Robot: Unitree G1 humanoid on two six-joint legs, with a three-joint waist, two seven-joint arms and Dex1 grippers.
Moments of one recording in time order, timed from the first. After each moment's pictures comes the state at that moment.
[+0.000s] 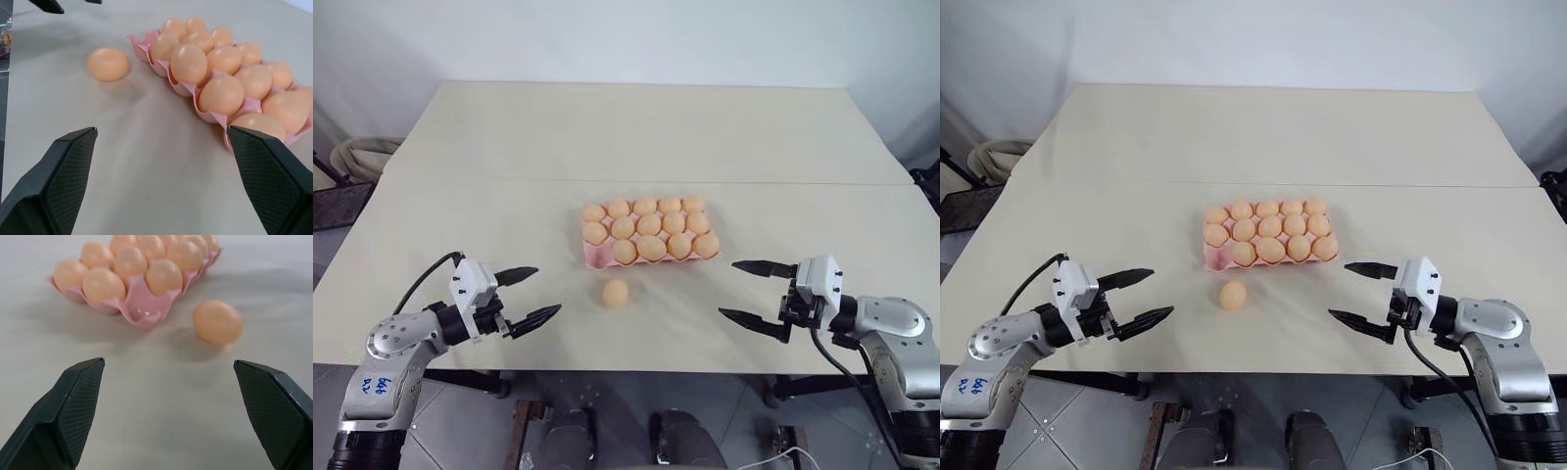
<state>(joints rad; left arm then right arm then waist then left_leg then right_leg) 0.01 0.65 0.22 -0.21 -0.45 0.26 -0.90 -0.09 -0.70 -0.17 -0.12 0.44 0.08 1.16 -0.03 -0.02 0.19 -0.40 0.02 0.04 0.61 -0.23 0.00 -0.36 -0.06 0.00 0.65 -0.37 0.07</state>
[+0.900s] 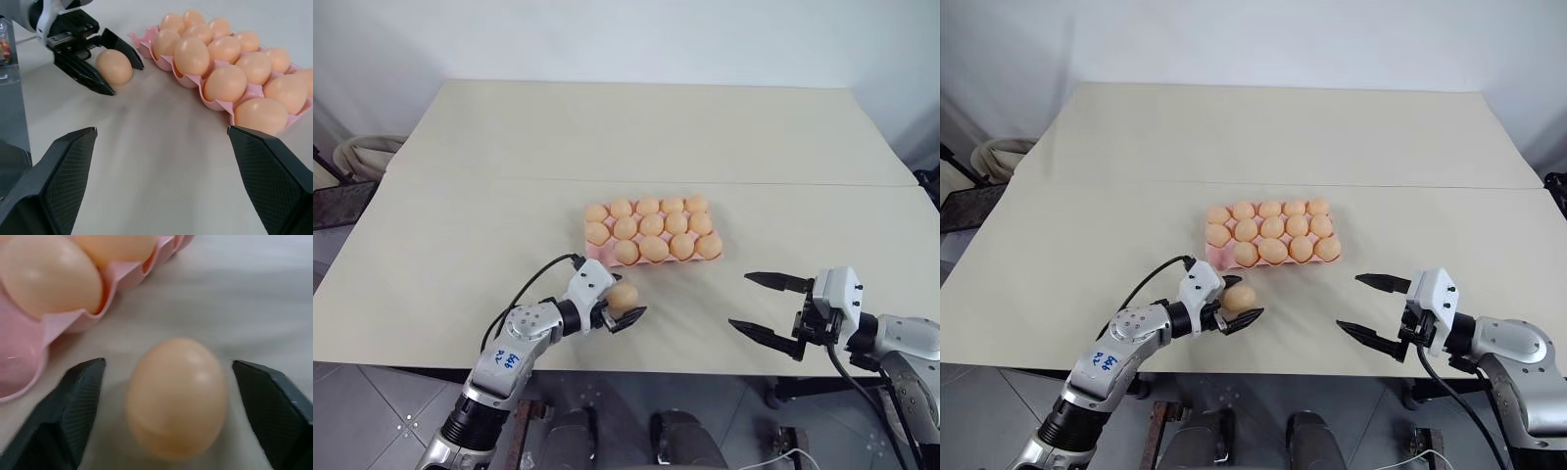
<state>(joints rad) -0.22 0.36 -0.23 -0.26 -0.18 0.52 -0.53 0.06 -0.74 -0.24 -0.31 0.52 0.20 1.09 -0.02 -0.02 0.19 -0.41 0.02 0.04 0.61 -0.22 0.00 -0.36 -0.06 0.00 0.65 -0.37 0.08</state>
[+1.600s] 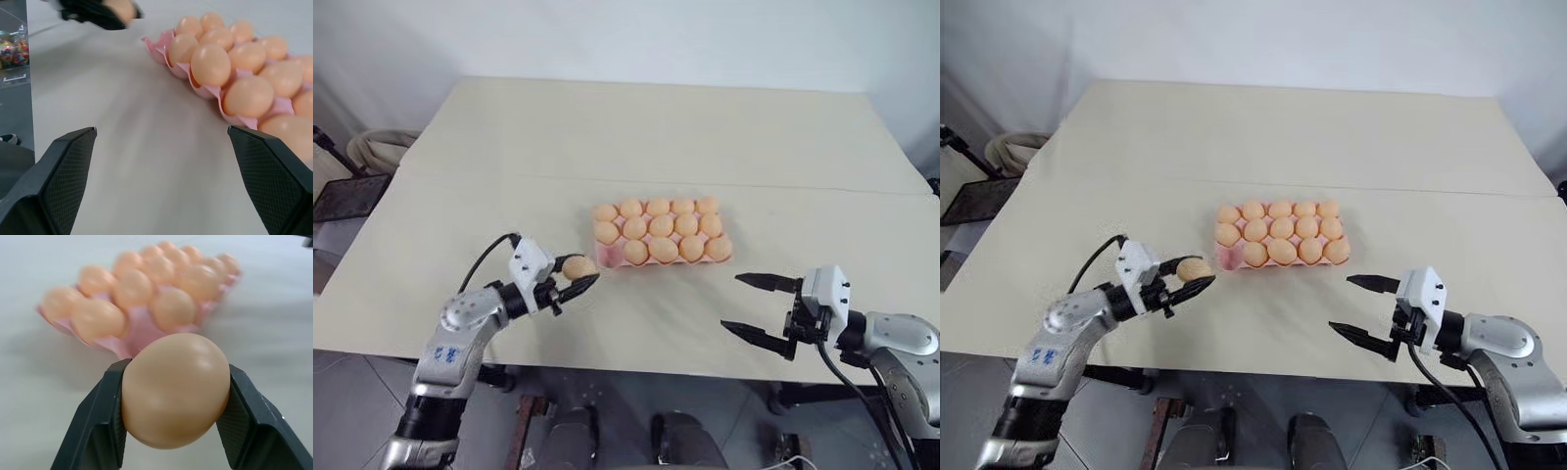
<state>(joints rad) -0.32 0.45 -0.01 -0.07 -0.29 0.28 -0.72 0.01 -0.74 -0.18 -0.29 0.52 0.22 1.08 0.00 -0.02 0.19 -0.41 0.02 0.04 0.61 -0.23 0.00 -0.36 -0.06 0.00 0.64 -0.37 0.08</state>
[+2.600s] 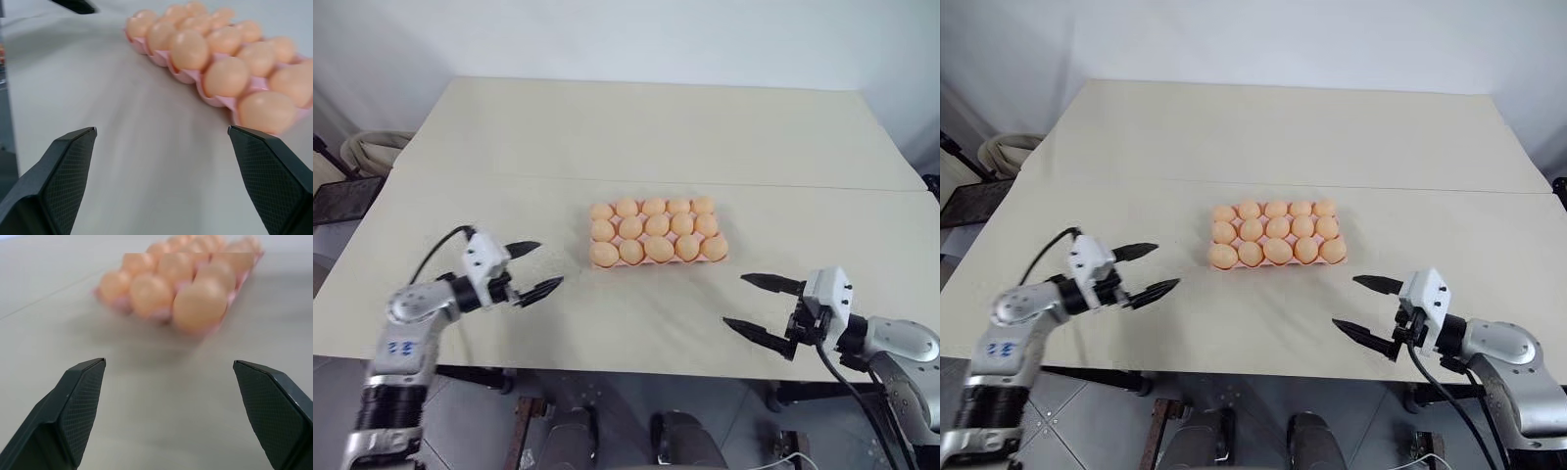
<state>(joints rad) -0.19 0.67 0.19 0.05 -0.32 0.09 -0.92 0.06 -0.73 -0.22 -0.28 0.52 0.22 1.02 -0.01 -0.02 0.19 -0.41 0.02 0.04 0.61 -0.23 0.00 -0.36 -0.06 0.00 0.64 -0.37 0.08</state>
